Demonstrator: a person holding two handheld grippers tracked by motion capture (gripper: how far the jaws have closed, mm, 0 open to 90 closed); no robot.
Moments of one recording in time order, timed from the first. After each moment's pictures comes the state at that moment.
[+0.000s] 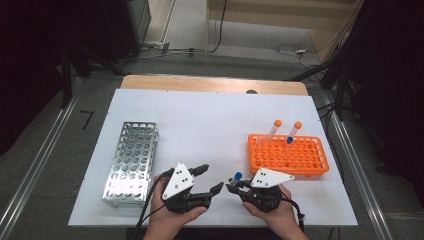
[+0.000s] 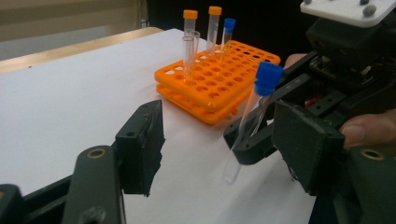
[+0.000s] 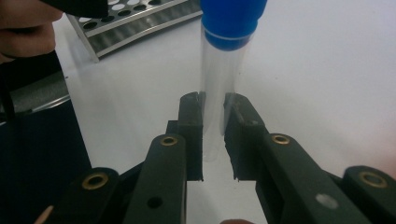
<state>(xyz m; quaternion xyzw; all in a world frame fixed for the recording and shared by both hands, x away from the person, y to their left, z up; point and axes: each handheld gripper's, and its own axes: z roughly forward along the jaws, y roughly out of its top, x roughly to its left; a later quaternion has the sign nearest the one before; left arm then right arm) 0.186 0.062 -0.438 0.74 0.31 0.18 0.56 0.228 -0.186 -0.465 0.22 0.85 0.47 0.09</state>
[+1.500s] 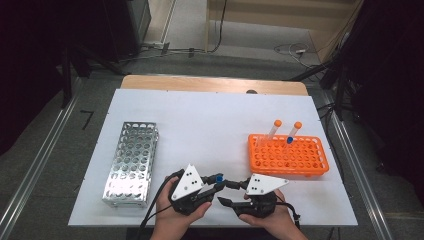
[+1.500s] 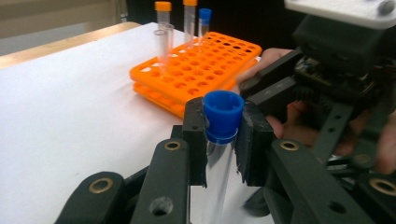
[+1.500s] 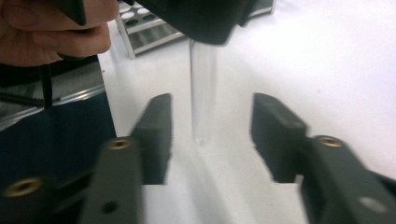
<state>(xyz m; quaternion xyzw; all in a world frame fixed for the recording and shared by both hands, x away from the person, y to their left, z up) 0.189 0.054 -0.438 0.76 0.29 0.17 0.56 0.220 -0.178 -0.468 0.17 0.85 0.49 0.07</state>
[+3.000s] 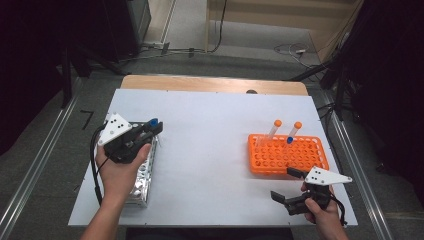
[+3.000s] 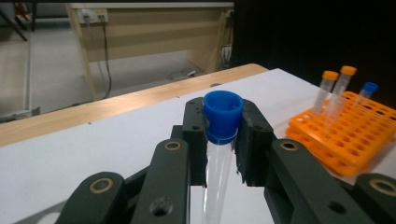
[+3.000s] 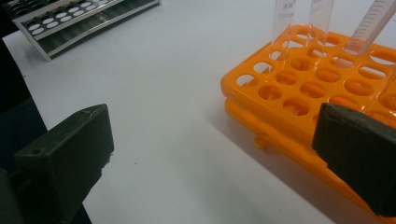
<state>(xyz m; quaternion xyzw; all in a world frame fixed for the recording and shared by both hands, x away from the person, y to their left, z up) 0.250 0.188 -0.382 0.67 0.41 0.28 0.55 0.237 -0.304 -0.463 0.31 0.81 0.48 0.11</state>
